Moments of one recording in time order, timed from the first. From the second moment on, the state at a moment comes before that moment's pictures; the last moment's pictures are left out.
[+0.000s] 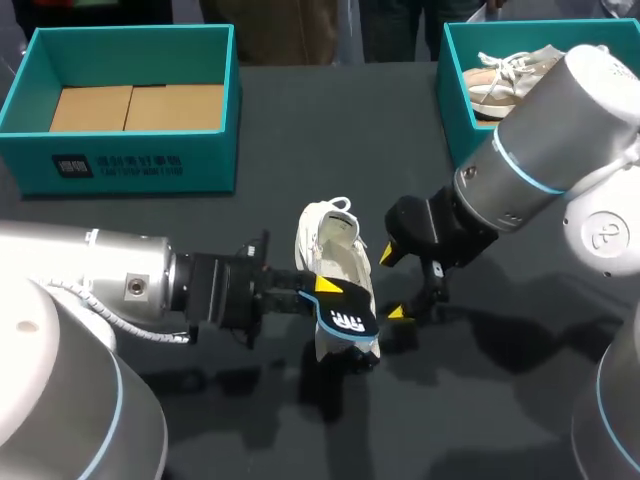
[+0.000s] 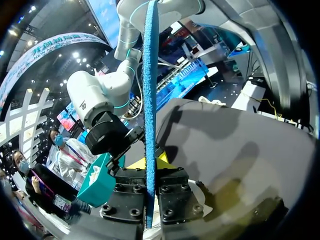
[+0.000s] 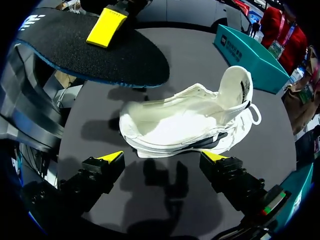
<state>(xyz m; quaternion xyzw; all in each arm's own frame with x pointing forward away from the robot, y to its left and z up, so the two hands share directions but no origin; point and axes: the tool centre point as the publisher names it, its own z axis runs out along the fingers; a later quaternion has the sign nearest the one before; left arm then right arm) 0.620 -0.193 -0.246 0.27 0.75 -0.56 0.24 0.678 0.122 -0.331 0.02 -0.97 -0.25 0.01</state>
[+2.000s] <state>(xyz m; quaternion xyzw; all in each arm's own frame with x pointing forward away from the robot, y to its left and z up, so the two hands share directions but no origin) 0.621 -0.210 -0.279 0.30 0.67 -0.63 0.24 0.675 0.136 -0.370 -0.05 -0.97 -0.23 0.02</state>
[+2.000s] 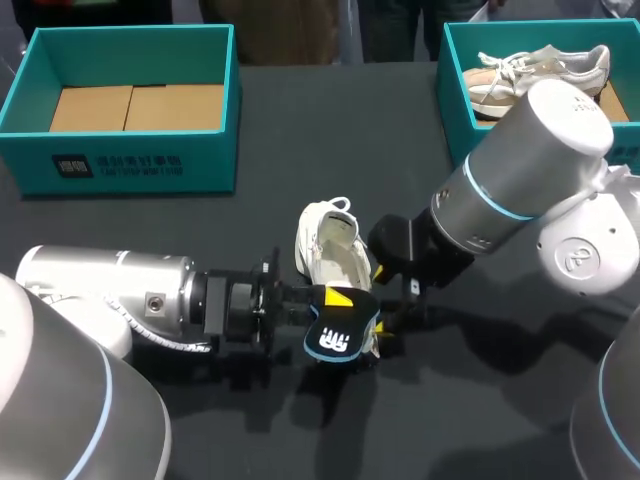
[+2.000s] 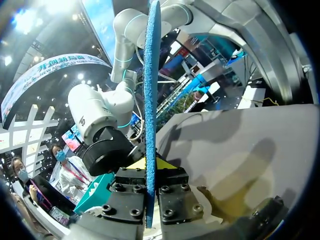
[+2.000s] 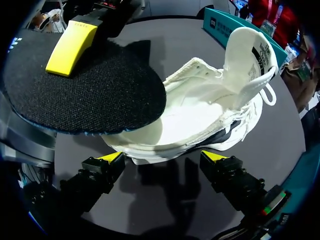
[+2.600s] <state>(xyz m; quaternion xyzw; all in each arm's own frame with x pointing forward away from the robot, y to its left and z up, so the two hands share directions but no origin) 0.617 -0.210 -0.279 0.31 0.67 -0.63 0.23 0.669 0.135 -0.370 -0.03 -0.98 -0.22 0.01</state>
